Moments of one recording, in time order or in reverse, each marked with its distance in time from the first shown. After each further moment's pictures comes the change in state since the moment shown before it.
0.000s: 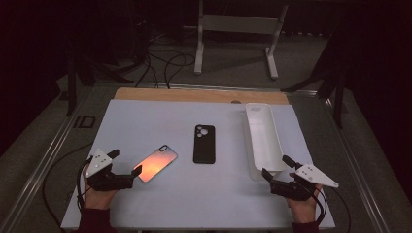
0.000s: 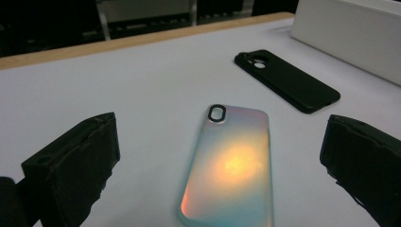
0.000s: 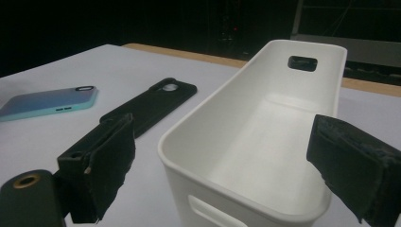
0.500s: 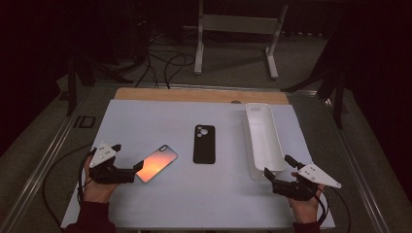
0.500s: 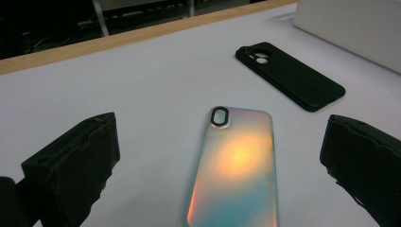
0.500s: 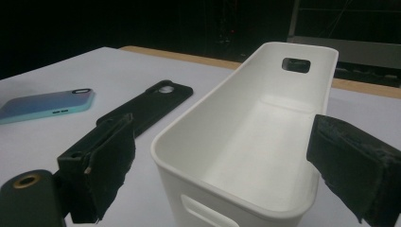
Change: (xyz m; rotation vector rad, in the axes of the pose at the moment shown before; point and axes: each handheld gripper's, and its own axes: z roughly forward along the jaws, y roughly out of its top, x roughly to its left) left arm 0.003 0.020 0.008 0.060 -0.005 0.035; right arm -0.004 0.000 -0.003 -0.010 -0.011 0.004
